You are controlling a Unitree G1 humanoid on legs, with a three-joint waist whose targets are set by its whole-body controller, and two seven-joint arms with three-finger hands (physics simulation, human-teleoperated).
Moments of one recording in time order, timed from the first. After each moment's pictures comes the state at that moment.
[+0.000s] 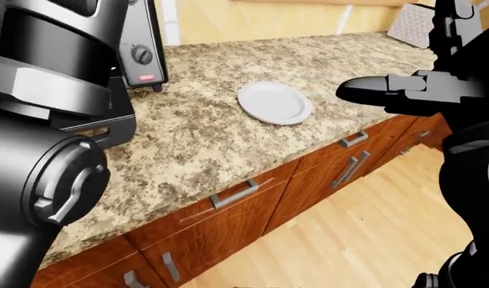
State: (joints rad) left arm -1.81 0.15 0.04 0.94 0.12 0.36 -0.31; right arm -0.56 -0.75 -0.53 -0.73 0.89 0.90 -0.45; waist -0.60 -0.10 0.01
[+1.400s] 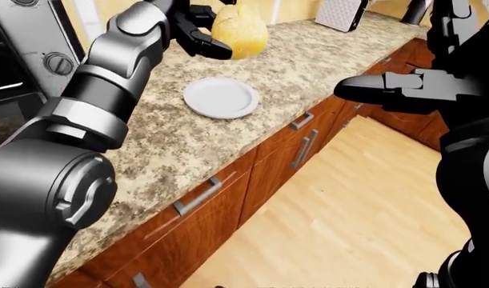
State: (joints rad) left arm -1.66 0.15 0.09 1.24 0.13 0.10 -0.20; right arm -0.57 -0.76 -0.51 -0.72 0.89 0.90 -0.46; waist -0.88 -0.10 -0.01
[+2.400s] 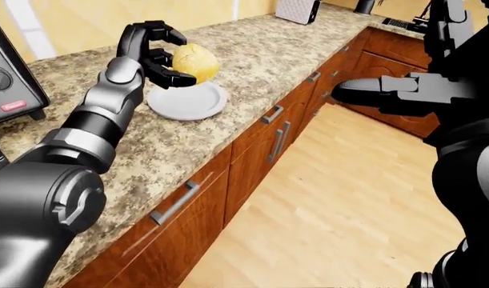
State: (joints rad) left arm -1.48 0.24 0.16 1.36 0.20 0.00 0.06; right arm -0.57 -0.73 -0.51 -0.73 0.85 0.91 -0.44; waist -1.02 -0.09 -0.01
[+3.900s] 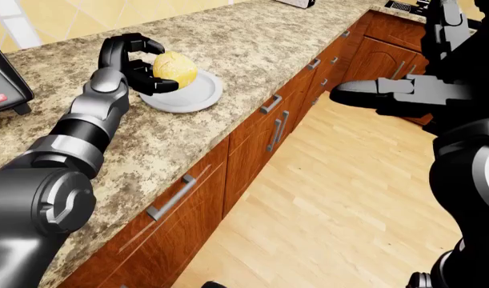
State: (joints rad) left arm -1.43 0.30 0.22 1.38 0.22 0.00 0.13; right arm -0.57 -0.73 -0.50 -0.73 0.84 0.92 -0.43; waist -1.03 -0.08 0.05
